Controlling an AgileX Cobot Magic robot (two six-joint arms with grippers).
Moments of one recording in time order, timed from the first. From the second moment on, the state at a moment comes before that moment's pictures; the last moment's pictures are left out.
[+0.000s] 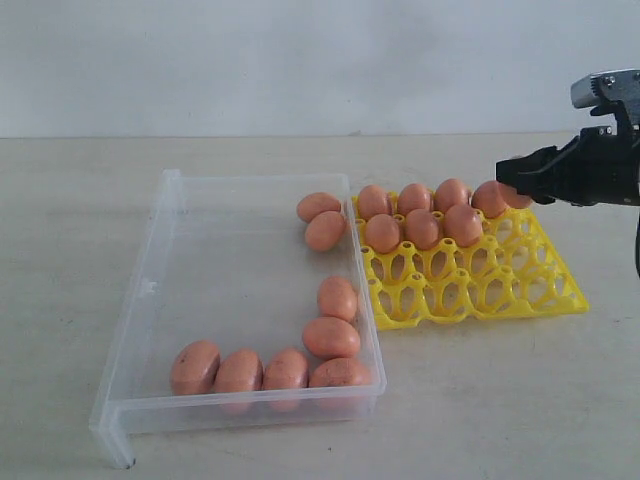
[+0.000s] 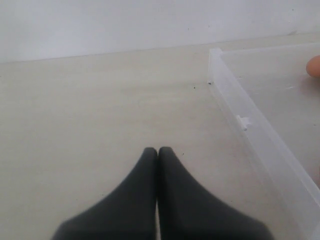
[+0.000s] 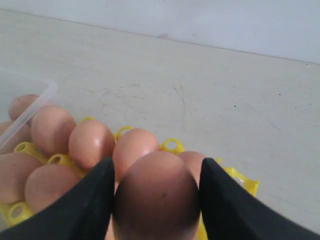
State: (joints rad) left arm 0.02 0.00 0.00 0.01 0.37 0.08; right arm -0.14 1.85 -0.90 -1.20 -0.70 0.92
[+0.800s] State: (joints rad) left arm 0.02 0.00 0.00 0.01 0.37 0.08; right arm -0.14 1.95 -0.94 -1.29 -0.69 0.95
